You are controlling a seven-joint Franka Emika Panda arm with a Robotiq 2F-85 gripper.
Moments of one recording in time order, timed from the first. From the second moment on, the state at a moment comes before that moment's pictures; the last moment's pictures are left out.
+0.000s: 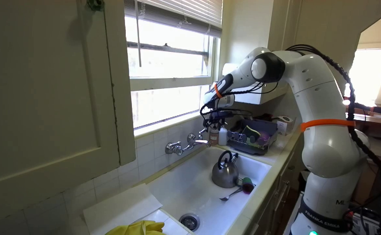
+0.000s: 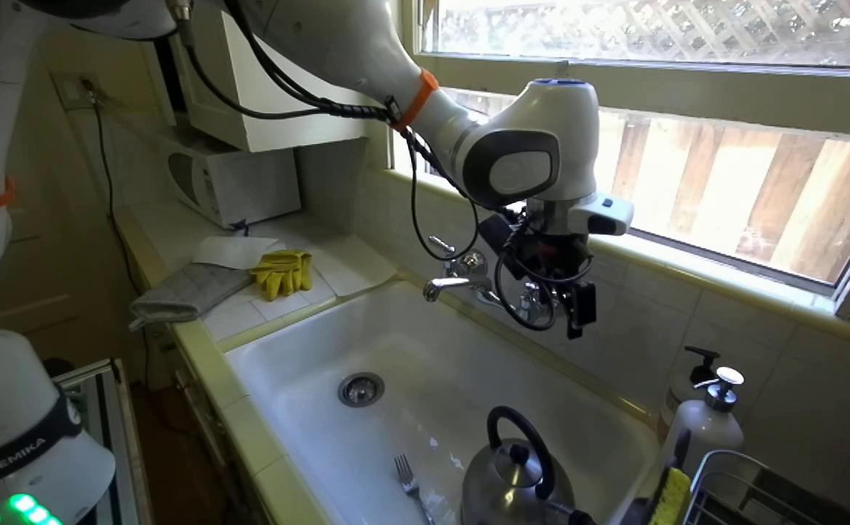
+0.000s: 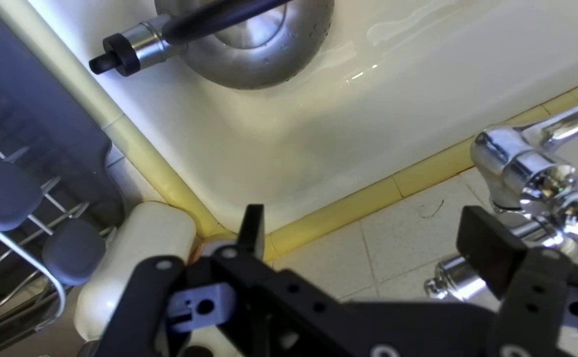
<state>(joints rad) -0.26 0.49 -0.18 -1.75 0.08 2.42 0.01</state>
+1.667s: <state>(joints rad) -0.18 0.05 -0.13 -2.14 0.05 2.35 -0.19</state>
